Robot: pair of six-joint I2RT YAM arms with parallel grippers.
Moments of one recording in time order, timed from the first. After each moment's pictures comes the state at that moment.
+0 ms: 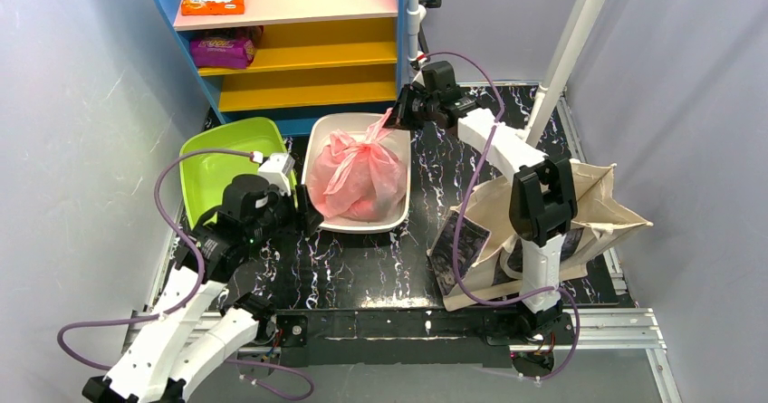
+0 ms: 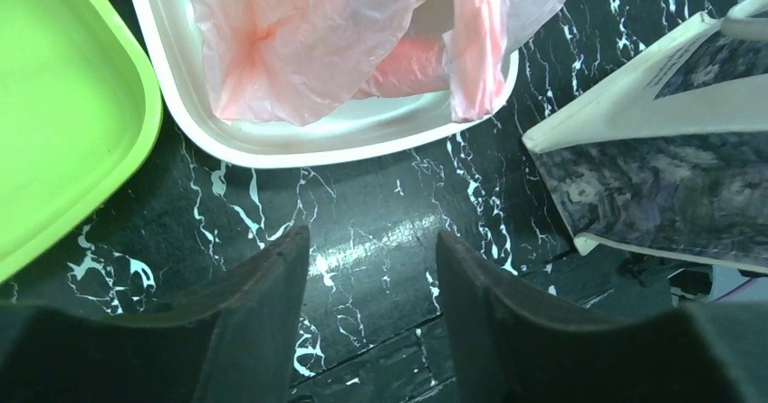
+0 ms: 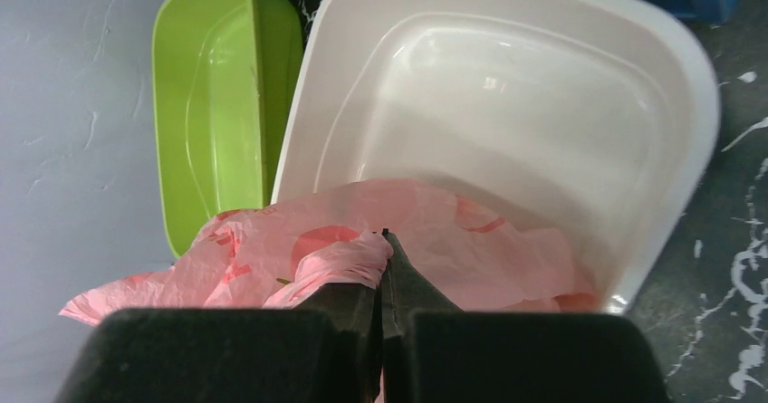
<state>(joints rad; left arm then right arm) -0.47 0.68 0.88 -0.84 0.09 -0.38 0.52 2.00 1.76 -0.35 -0.41 0.65</state>
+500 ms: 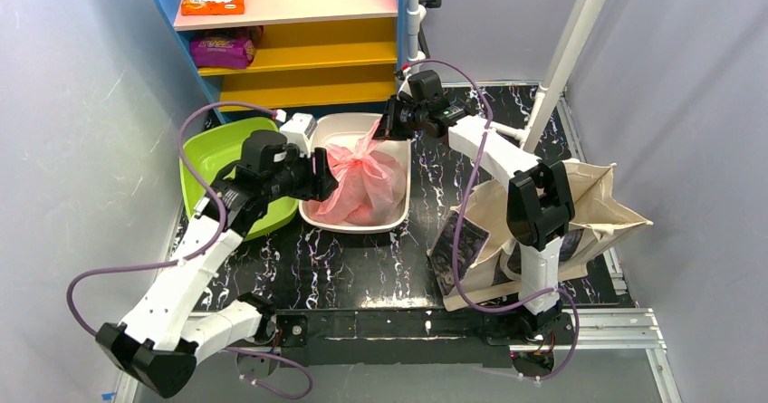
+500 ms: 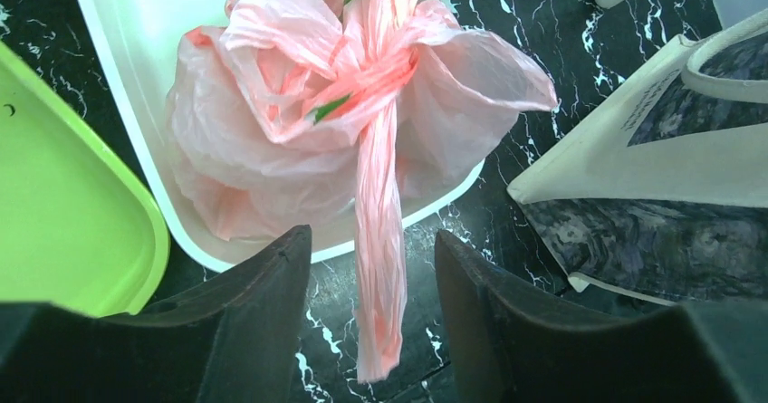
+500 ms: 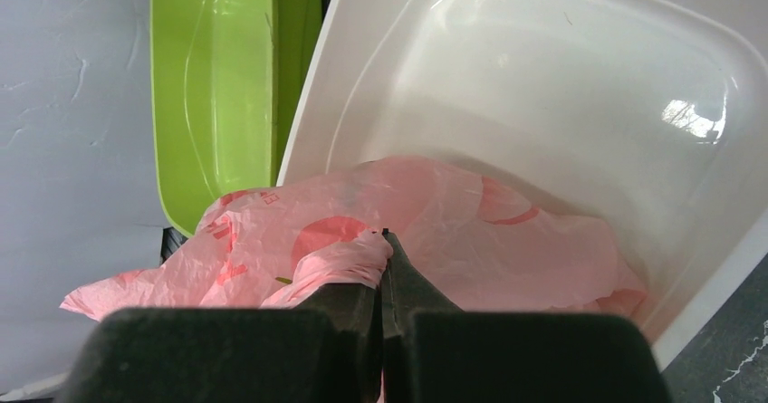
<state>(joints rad) -0.47 0.98 1.15 -0.77 0.12 -0.26 0.57 1.99 1.72 -0.33 -0.41 0.62</state>
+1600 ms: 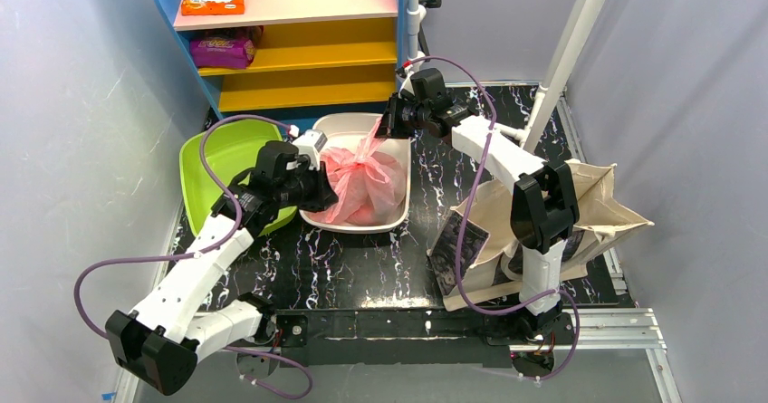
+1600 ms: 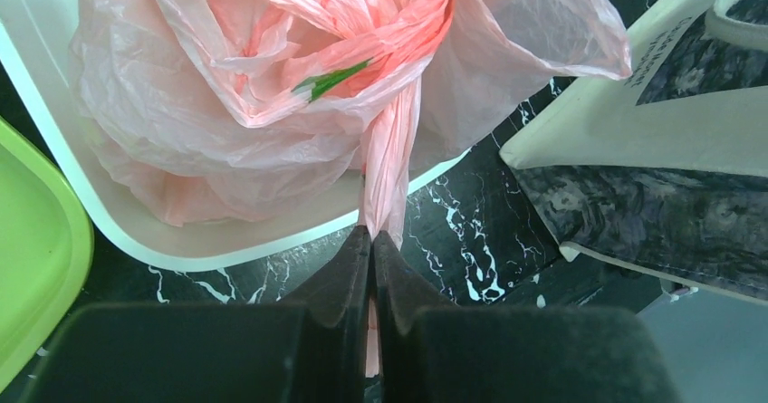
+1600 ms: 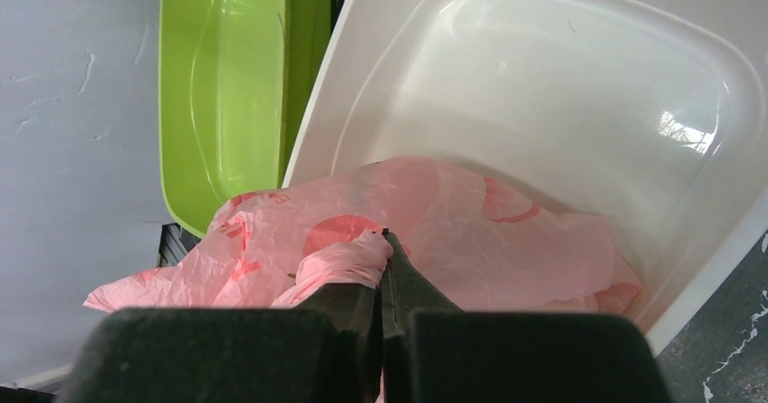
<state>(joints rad) -0.47 1.02 1.01 -0.69 0.22 -0.30 0.57 1.95 1.71 -0.33 -0.41 0.60</state>
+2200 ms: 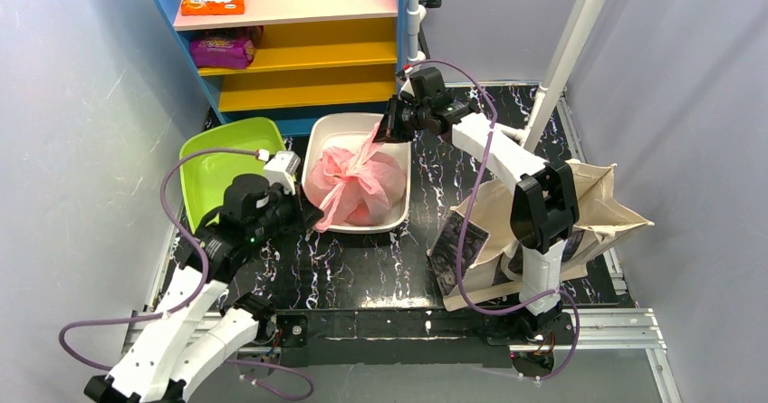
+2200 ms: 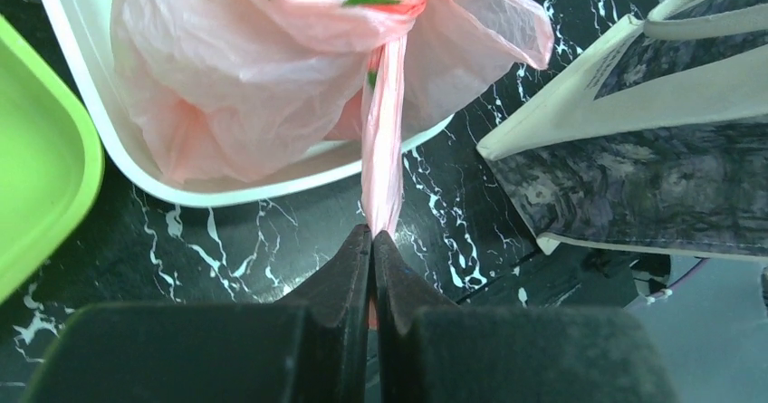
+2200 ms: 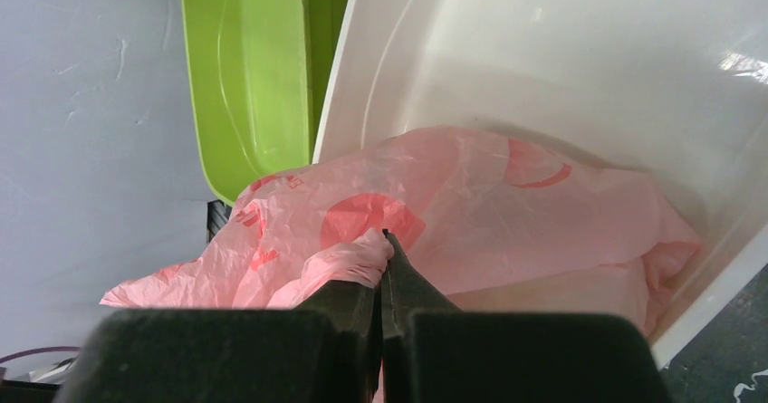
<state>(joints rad) -0.47 0.73 0.90 -0.74 0.20 -0.34 0.57 1.95 1.74 -0.43 -0.45 0.68</state>
